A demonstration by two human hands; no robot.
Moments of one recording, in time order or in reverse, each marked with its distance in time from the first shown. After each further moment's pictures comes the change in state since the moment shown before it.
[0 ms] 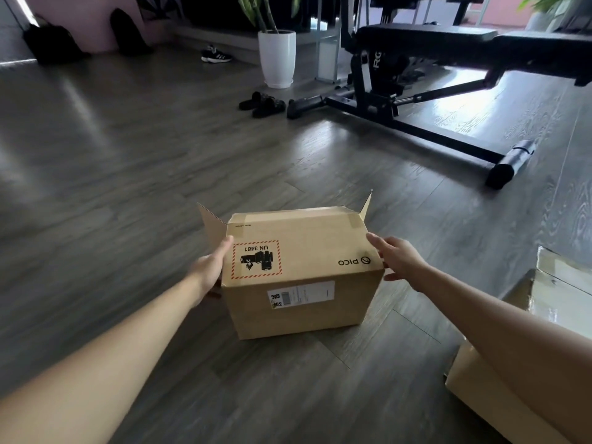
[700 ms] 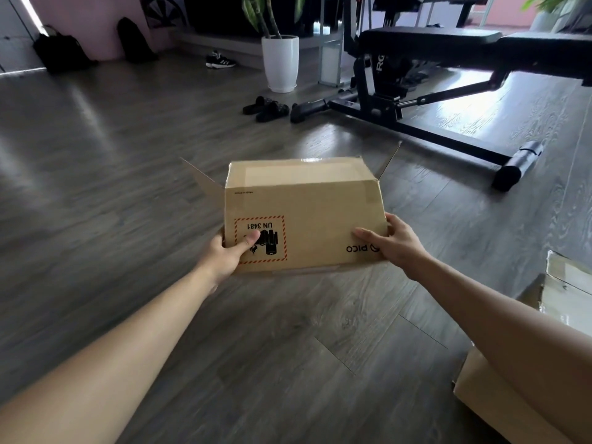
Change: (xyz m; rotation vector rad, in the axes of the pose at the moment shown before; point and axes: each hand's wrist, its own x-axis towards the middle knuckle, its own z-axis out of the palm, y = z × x) left_hand -0.001 0.035 0.005 -0.111 0.015 0.246; right_hand 0.012 -0.025 0.001 0.179 0.067 -0.256
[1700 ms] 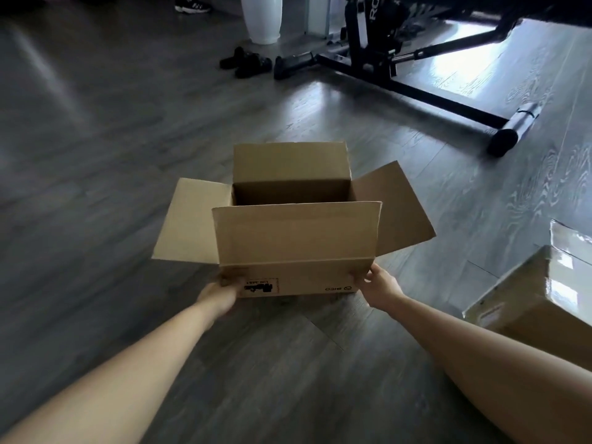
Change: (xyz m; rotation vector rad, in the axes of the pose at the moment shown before) left_hand 0.003 -0.125 0.047 0.344 -0.088 -0.372; right_hand -0.032 0.140 0.043 -0.368 -0.117 0.340
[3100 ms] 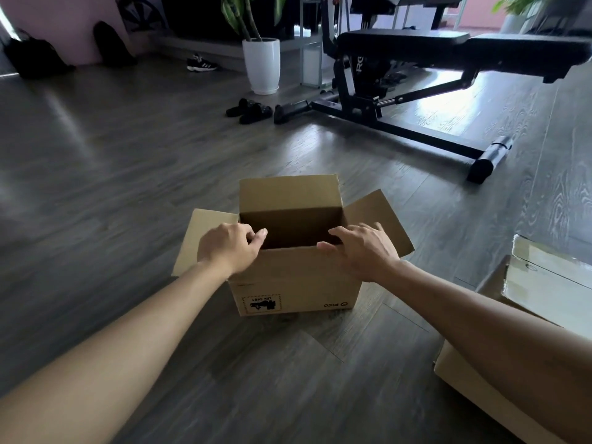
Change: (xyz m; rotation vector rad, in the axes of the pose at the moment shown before) left_hand -0.068 0.120 -0.062 0.658 0.443 0.682; right_hand -0.071 -0.127 -0.070 -0.744 0.319 -0.645
